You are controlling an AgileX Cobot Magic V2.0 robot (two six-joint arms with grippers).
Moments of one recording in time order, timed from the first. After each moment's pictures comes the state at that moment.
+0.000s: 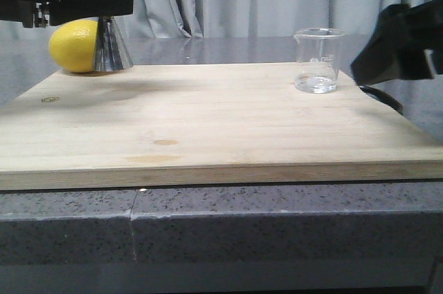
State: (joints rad) left arm -0.08 1.67 -0.92 -1.76 1.15 2.17; right arm 0.33 1.11 -0.56 -0.40 0.07 0.42
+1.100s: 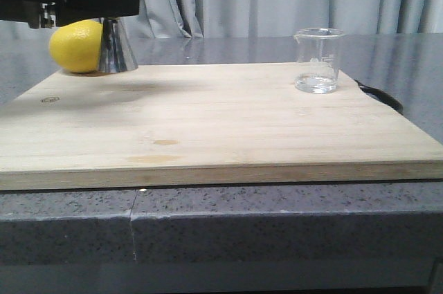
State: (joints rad) left arm -0.12 1.67 -0.92 -1.76 1.15 2.17; right arm 0.37 0.59 -0.56 -0.31 0.53 0.43
